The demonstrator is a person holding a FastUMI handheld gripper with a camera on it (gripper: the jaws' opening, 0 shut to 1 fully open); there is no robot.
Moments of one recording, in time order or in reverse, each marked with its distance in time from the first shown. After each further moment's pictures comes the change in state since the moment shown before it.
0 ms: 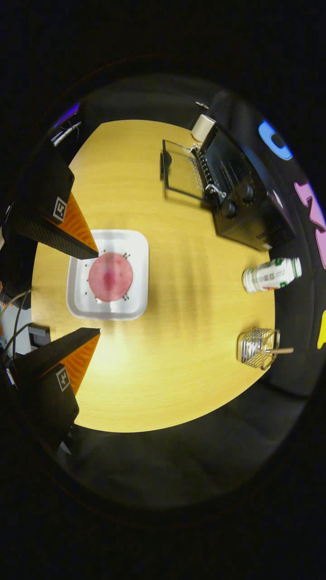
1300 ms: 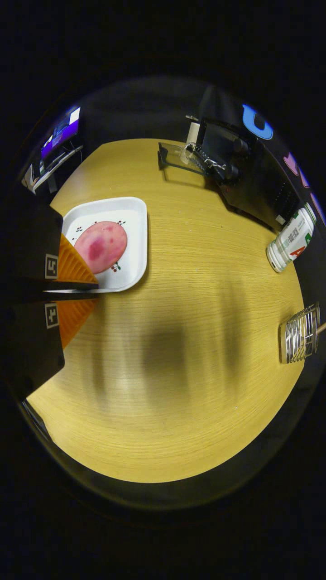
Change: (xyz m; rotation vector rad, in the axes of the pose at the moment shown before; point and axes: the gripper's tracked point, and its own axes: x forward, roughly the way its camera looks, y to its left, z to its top) arm 0.071 -0.019 -0.005 0.063 0.103 0.291
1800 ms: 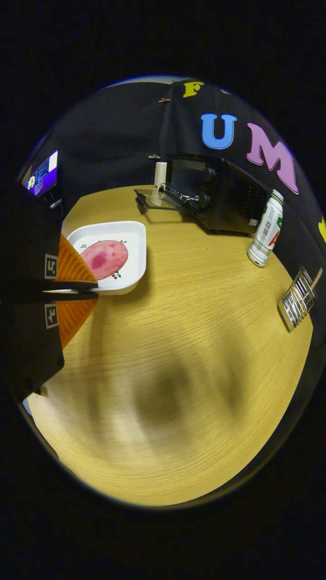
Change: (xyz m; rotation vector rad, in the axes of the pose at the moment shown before) arm -0.028 0.041 -0.020 0.264 -0.099 0.257
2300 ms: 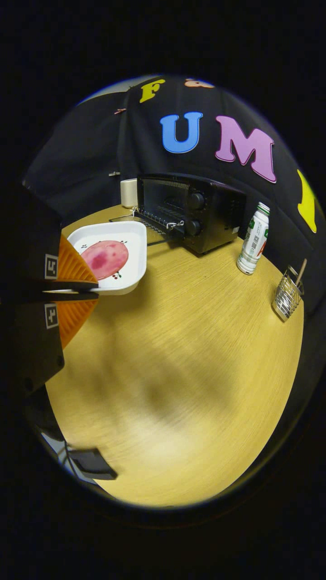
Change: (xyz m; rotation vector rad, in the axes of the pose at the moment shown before) arm 0.008 0.108 -0.044 0.280 -0.176 -0.004
